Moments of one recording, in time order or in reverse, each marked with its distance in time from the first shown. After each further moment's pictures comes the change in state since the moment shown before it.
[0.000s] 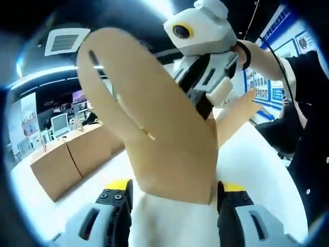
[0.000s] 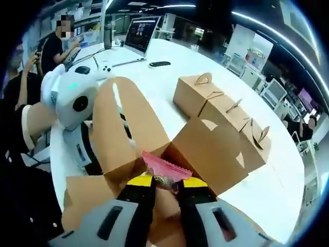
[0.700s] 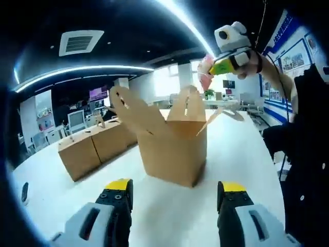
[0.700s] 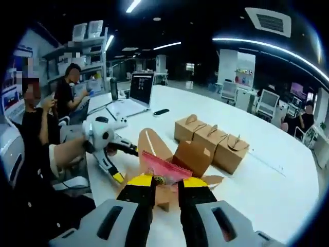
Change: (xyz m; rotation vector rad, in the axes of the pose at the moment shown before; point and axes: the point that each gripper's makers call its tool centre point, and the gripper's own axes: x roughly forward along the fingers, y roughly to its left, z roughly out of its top) left arm -0.057 -0.020 -0.001 -0.041 -0.002 0.146; right arm -0.141 0.007 -0.012 0.169 -0.375 0.022
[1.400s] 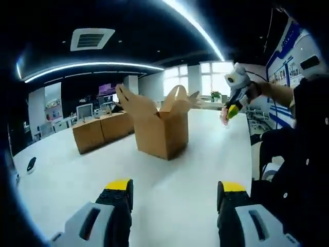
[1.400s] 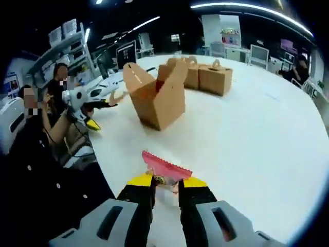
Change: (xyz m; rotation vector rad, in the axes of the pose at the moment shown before) left arm -0.052 -0.039 -0.036 -0.084 -0.003 0.058; right arm -0.039 -0.004 -0.183 0.248 0.326 0.045
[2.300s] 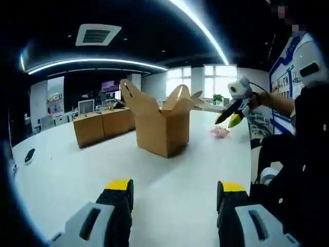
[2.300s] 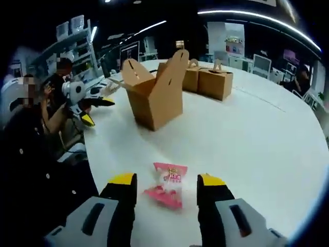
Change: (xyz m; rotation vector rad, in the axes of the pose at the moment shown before) left arm 0.001 0.001 -0.003 -0.041 -0.005 -0.004; right arm 0.000 -0.010 0.021 -0.106 -0.192 -0.042
